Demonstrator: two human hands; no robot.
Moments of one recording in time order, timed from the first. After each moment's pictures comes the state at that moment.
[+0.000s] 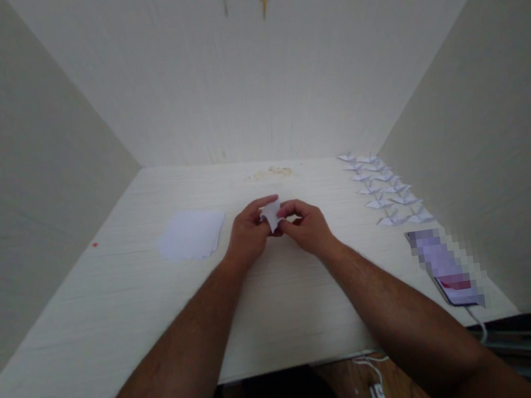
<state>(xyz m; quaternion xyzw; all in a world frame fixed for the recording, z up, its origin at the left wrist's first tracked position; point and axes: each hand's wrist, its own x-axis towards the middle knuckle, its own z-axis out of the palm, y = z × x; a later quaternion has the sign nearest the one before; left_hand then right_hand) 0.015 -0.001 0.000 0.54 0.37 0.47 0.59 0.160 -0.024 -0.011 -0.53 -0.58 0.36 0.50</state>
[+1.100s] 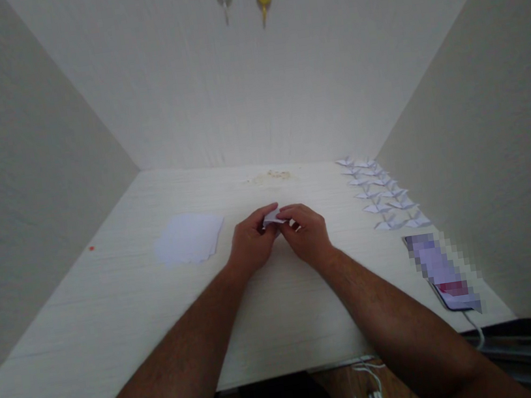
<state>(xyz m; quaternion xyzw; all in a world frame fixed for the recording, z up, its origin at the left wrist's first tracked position) 0.014 0.000 -0.015 0.68 0.42 0.47 0.39 0.160 -0.026 -0.015 -0.49 -0.69 0.09 0.53</state>
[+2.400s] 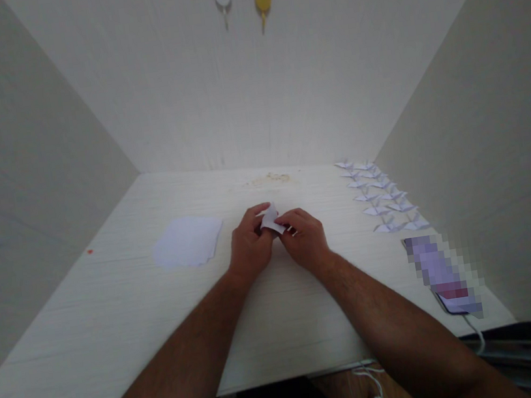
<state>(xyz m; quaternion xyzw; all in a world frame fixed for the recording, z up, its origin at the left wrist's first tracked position) 0.017 -0.005 -0.011 0.65 0.44 0.49 0.37 0.156 -0.026 -0.017 -0.52 -0.68 0.08 0.51</state>
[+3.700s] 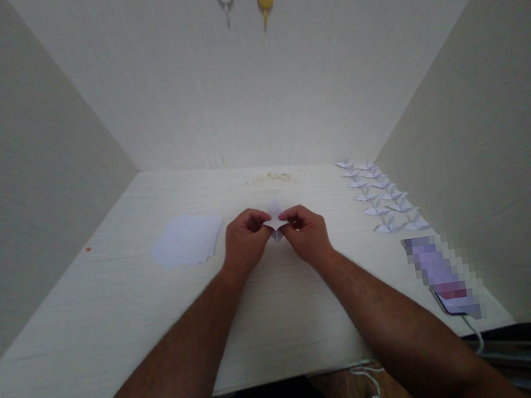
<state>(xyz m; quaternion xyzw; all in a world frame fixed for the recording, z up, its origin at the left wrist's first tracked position) 0.014 0.000 -0.006 0.60 0.45 0.52 0.41 0.156 -0.025 -0.009 -0.54 -0.58 0.23 0.56</state>
